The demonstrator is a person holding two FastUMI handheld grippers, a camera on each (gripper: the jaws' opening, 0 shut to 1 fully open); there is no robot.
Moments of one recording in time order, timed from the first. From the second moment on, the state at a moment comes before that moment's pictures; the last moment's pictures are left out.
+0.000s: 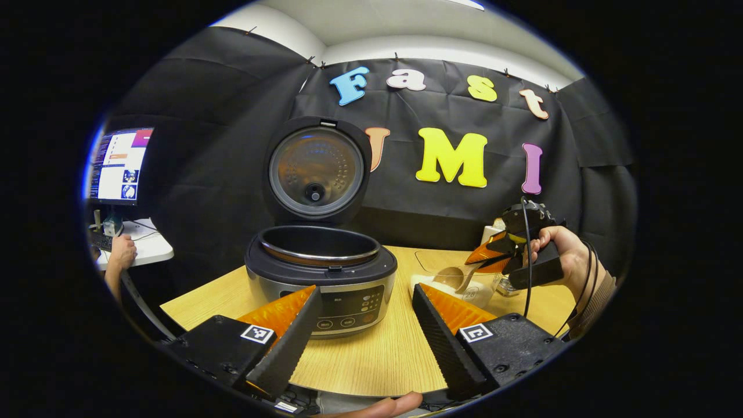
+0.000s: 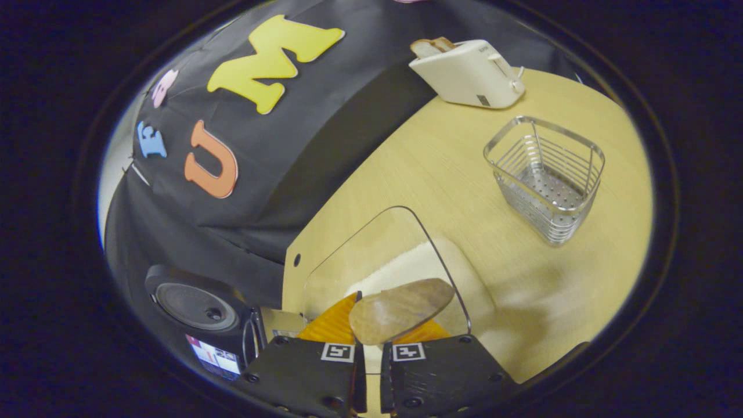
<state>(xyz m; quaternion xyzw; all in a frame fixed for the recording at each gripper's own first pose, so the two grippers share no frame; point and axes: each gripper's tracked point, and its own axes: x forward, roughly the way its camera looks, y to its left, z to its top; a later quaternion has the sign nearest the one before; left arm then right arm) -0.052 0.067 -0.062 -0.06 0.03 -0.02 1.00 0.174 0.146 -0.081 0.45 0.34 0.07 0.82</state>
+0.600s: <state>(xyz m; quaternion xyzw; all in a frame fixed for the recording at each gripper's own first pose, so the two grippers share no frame) -0.060 0.065 -0.050 -0.03 0.02 -0.02 1.00 0.158 0.143 -0.061 0.68 0.33 0.09 0.64</state>
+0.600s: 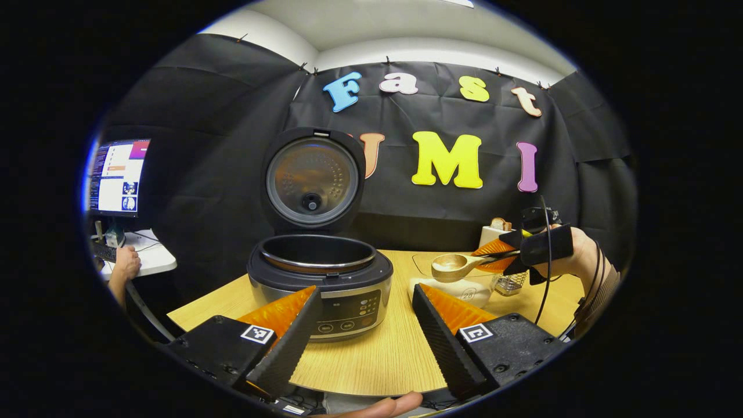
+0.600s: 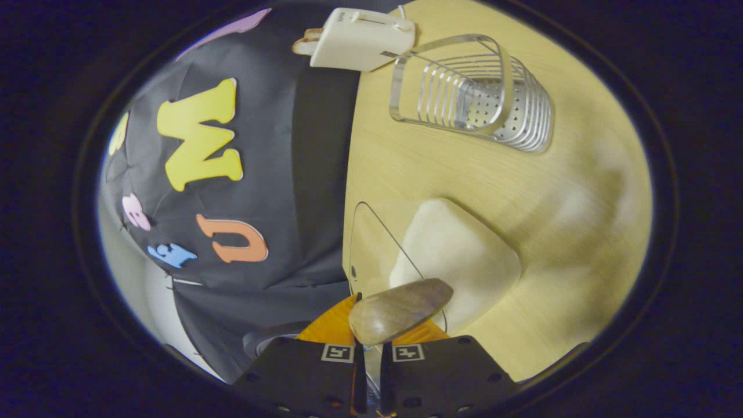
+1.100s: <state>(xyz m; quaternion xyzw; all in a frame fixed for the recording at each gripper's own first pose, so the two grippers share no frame) -0.076 0.083 -0.044 -0.03 0.00 -0.01 1.00 0.135 0.191 0.019 0.66 0.32 0.16 0.66</state>
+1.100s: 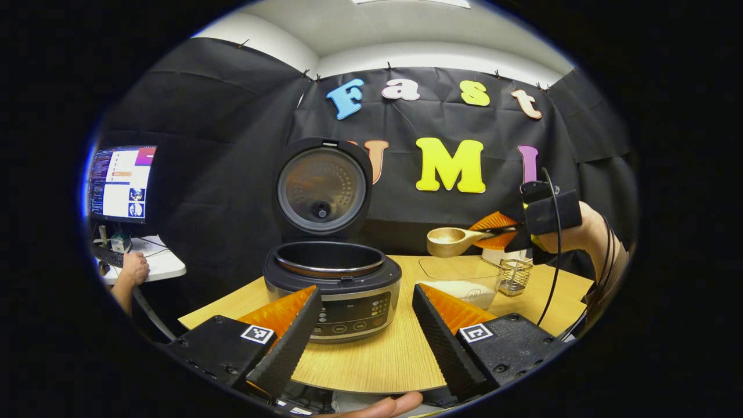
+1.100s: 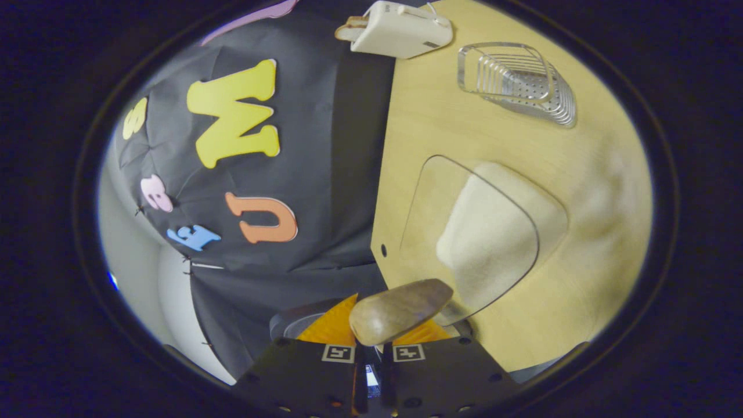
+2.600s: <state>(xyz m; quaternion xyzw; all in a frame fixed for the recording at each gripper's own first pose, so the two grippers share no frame) -0.085 0.109 -0.067 -0.04 0.01 0.00 1.00 0.141 0.405 0.070 0.15 0.23 0.24 0.93</state>
